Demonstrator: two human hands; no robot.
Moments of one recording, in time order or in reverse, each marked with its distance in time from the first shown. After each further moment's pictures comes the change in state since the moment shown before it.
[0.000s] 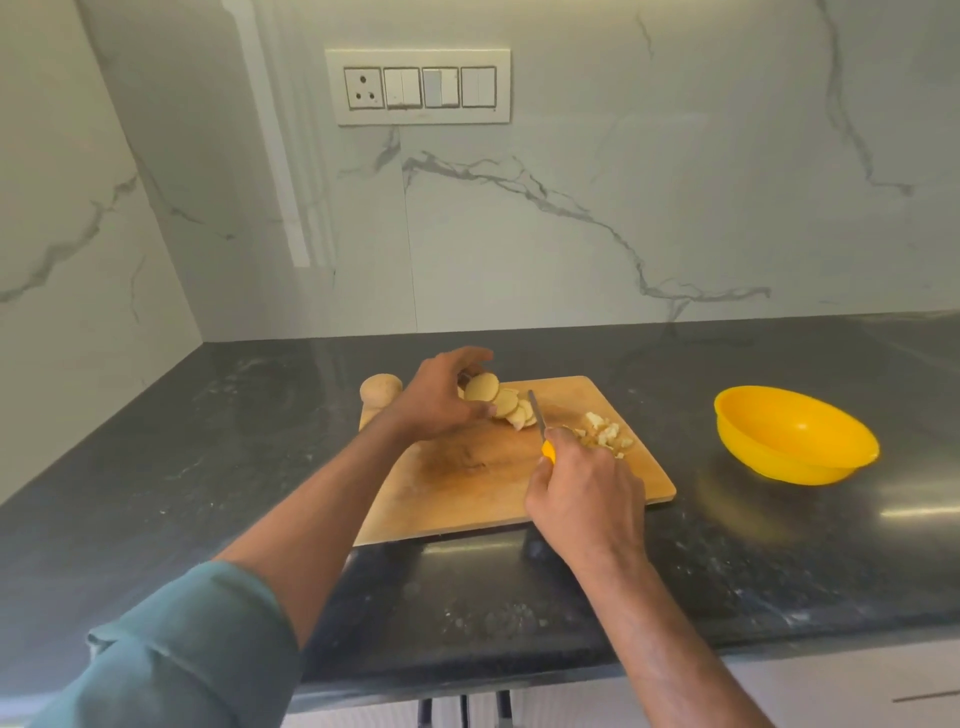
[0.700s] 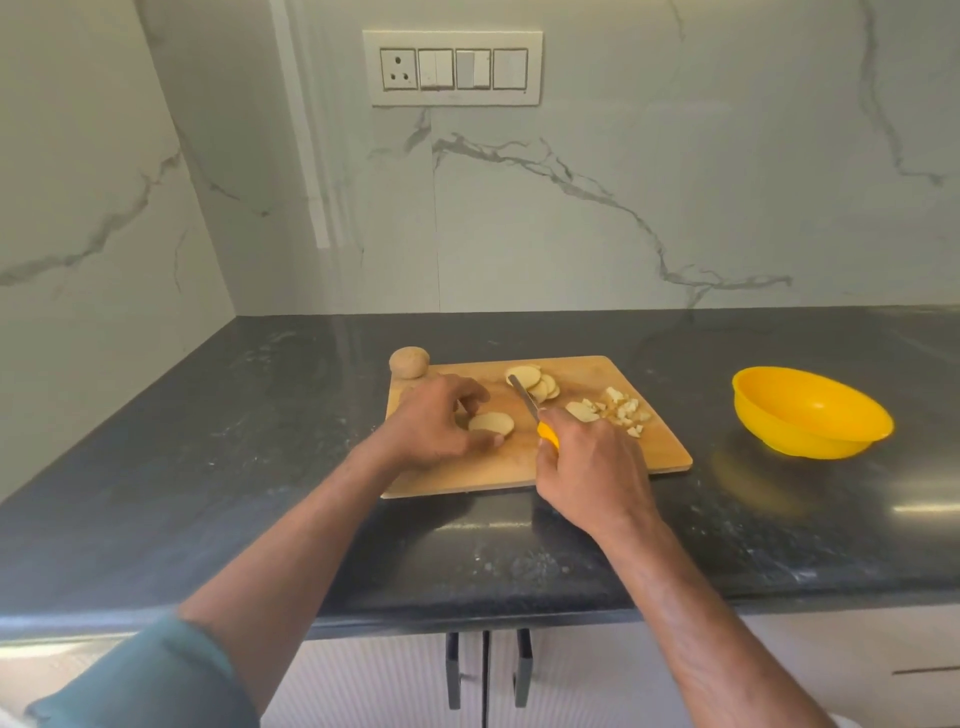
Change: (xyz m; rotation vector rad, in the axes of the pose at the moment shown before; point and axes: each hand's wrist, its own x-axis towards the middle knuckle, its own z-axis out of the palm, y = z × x) left_hand -0.073 -0.011 -0.006 0.138 -0.056 -0.019; right_hand -0.007 -0.003 0.002 0.009 -0.053 -0.231
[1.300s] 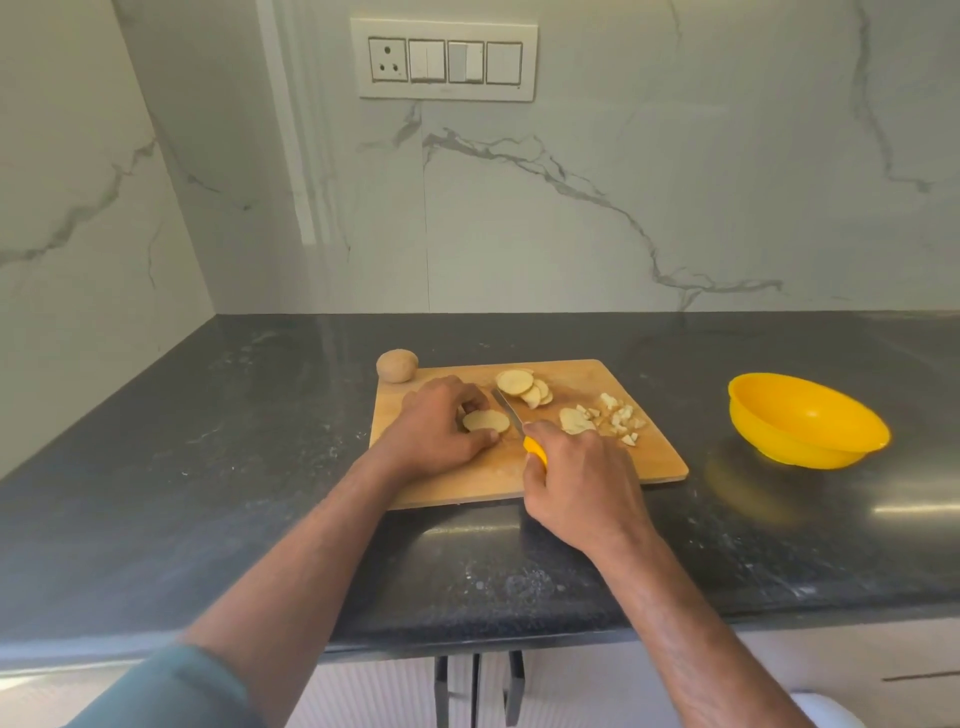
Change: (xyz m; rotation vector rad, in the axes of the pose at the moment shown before) left_hand 0.013 0.001 0.016 0.040 0.091 0.041; right_hand 0.000 -0.004 -0.003 0.023 -0.061 -0.035
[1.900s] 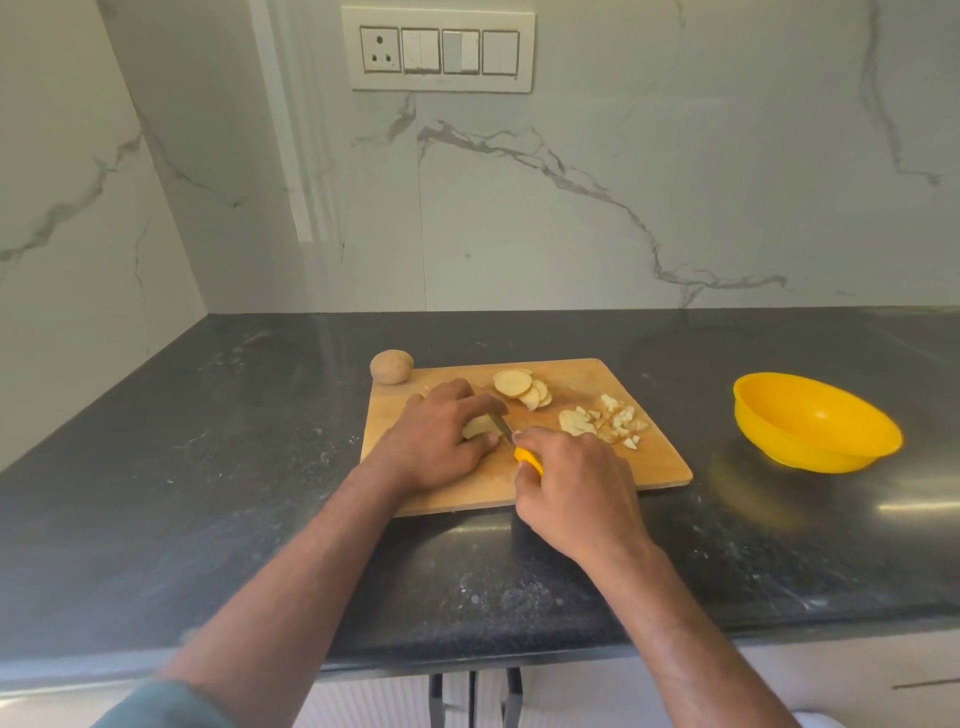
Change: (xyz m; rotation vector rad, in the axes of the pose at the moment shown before) left_hand -0.004 0.005 0.003 0.135 -0.089 0.097; right_hand 0.002 -0.010 -0.007 0.069 -0.074 0.116
